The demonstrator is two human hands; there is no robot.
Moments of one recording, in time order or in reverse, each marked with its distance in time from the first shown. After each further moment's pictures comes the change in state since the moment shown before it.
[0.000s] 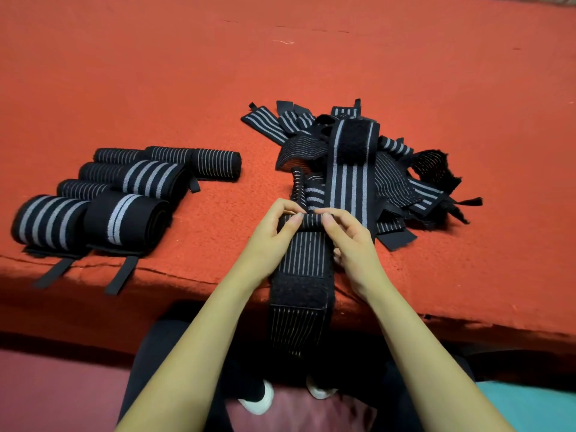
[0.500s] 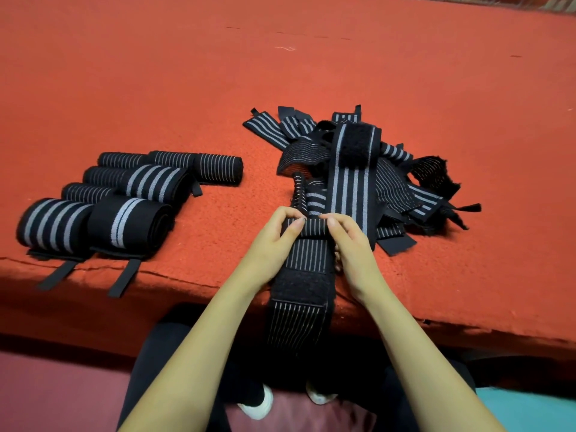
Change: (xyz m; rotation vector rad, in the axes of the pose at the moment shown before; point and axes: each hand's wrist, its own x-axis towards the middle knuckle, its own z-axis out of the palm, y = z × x) left_hand -0.002 0.002 -0.001 0.022 -0.020 -0.089; right_hand 0.002 0.001 0.002 0.077 0.002 0.032
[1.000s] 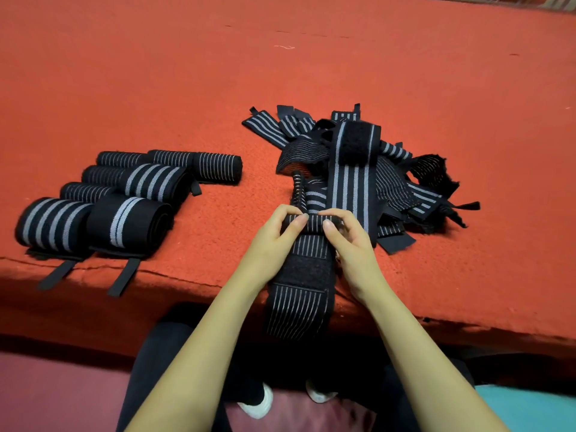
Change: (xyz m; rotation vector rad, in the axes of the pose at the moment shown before) left_hand 0.001 -0.001 0.003 0.022 0.027 0.005; right_hand -0.001 0.003 -0.003 -0.056 0.015 -0.080
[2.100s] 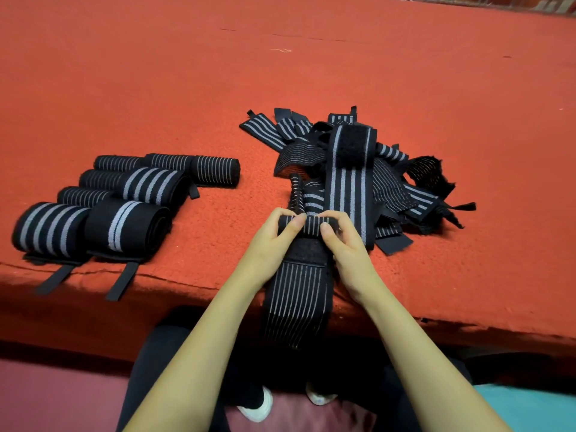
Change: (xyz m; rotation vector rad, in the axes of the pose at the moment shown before) left_hand 0.002 0.001 0.000 -0.115 0.012 -0.072; right_hand 0.002 0.003 0.001 -0.061 -0.063 0.010
